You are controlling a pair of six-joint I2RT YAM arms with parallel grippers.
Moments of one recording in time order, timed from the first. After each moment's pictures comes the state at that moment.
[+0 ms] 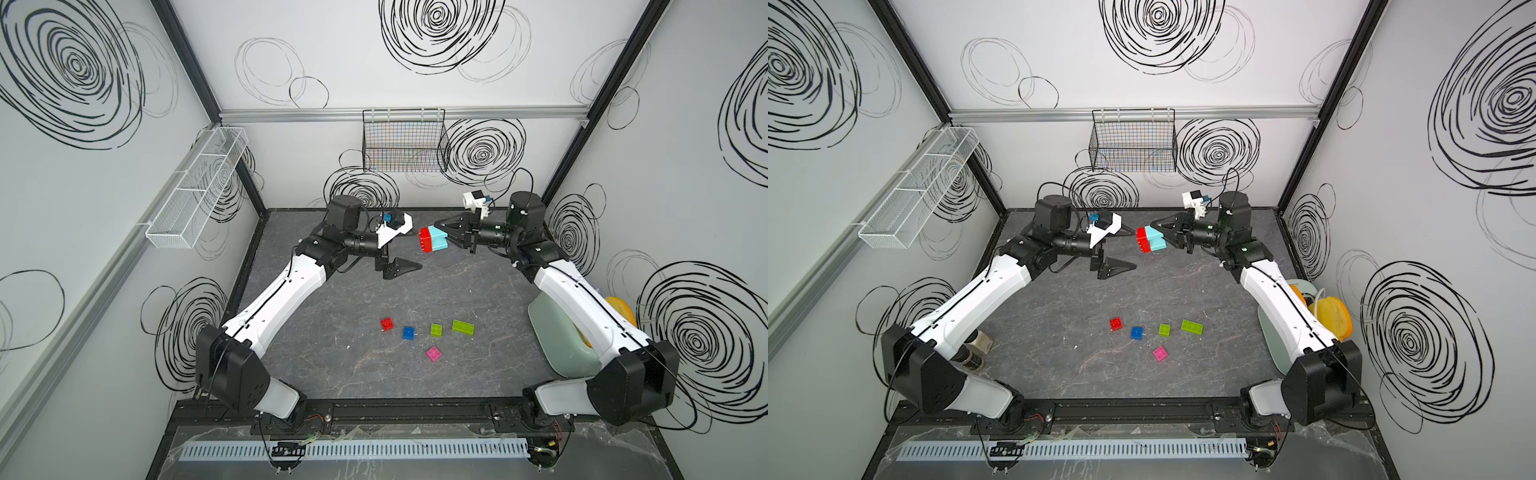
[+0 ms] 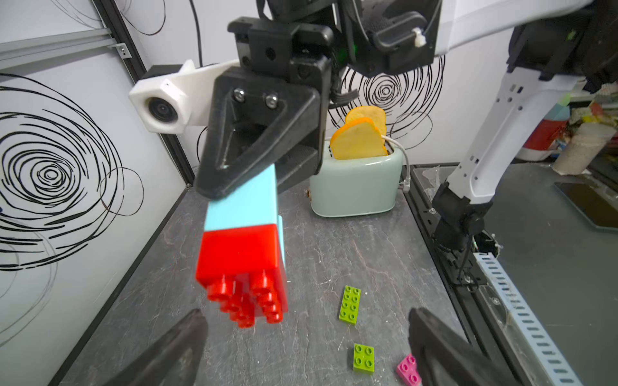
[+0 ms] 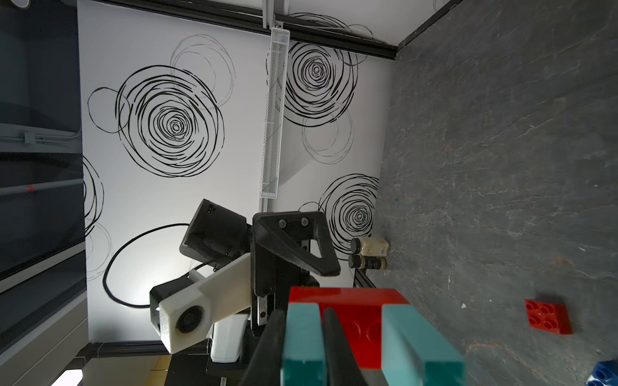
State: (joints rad) left arm -0.43 1.50 1.41 -0.33 1.01 0.44; right arm 0.32 1.37 1.26 -0.06 -0.98 1.28
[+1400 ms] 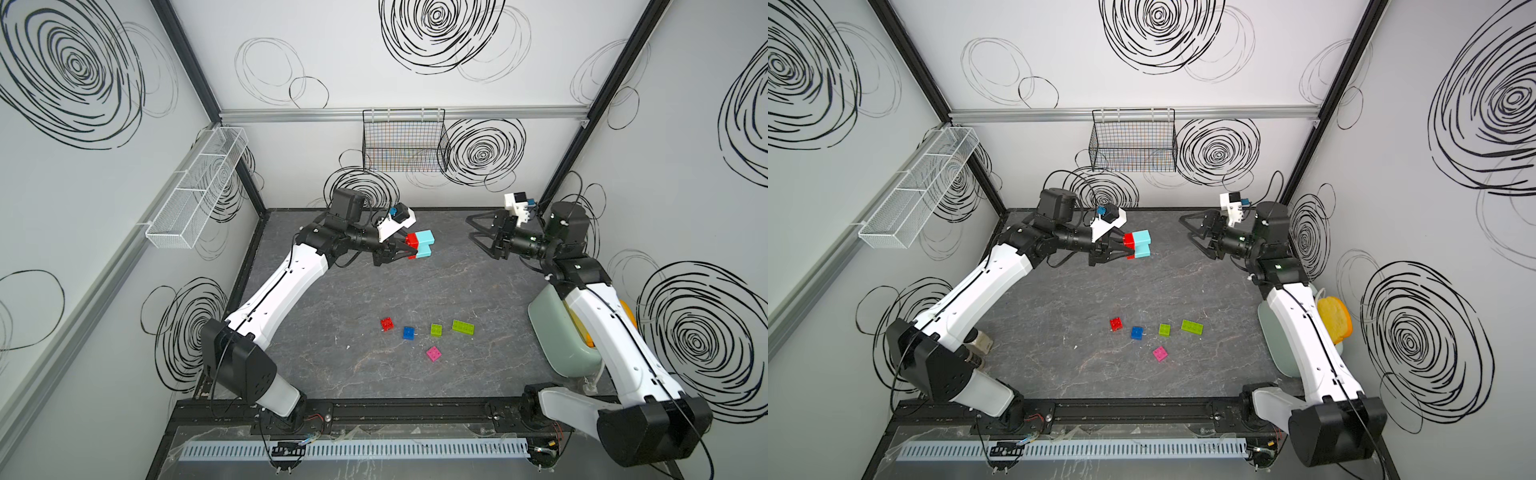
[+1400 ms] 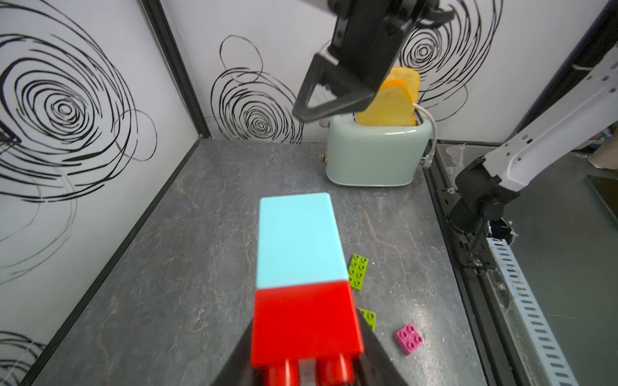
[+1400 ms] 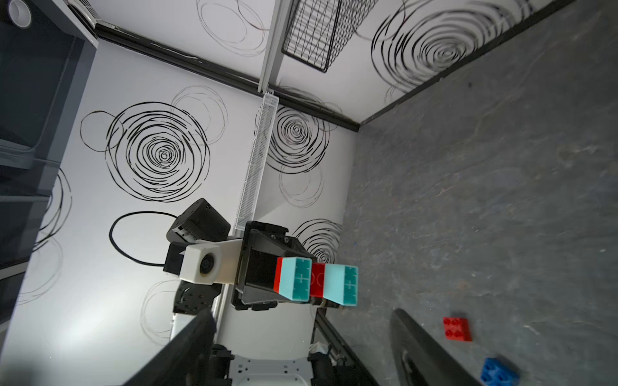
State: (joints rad) left arm -0.43 1.56 1.58 -0.68 0.82 0.56; right arm 0.13 1.13 1.19 -0.31 -0.87 0.95
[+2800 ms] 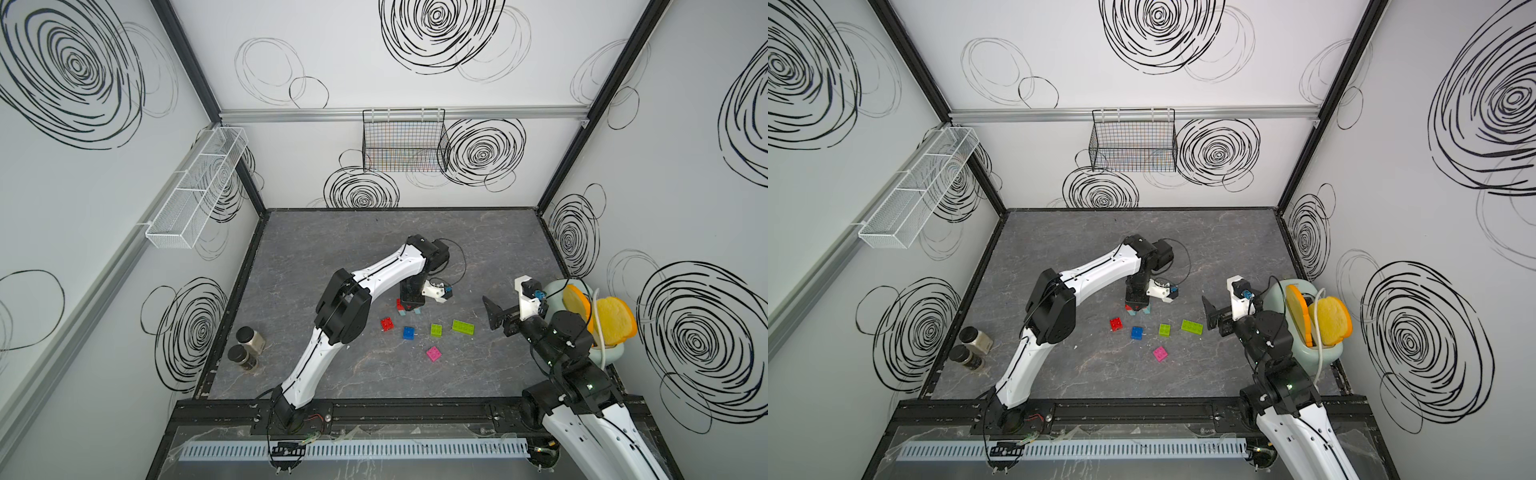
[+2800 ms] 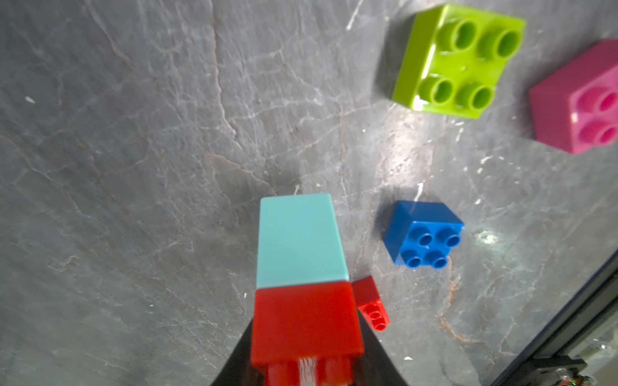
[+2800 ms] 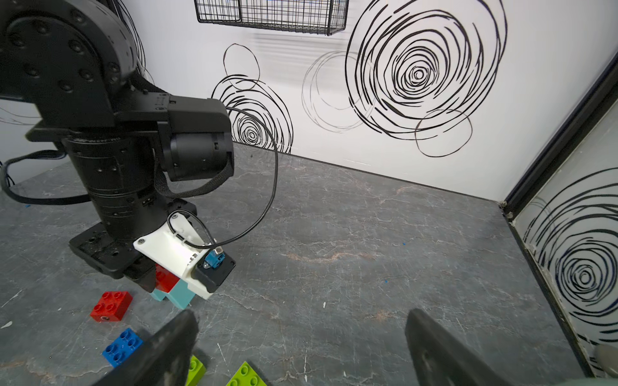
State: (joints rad) left arm -0.78 2.32 2.08 -1.43 -0.03 0.78; right arm 0.38 0.32 0.45 -0.34 0.00 -0.02
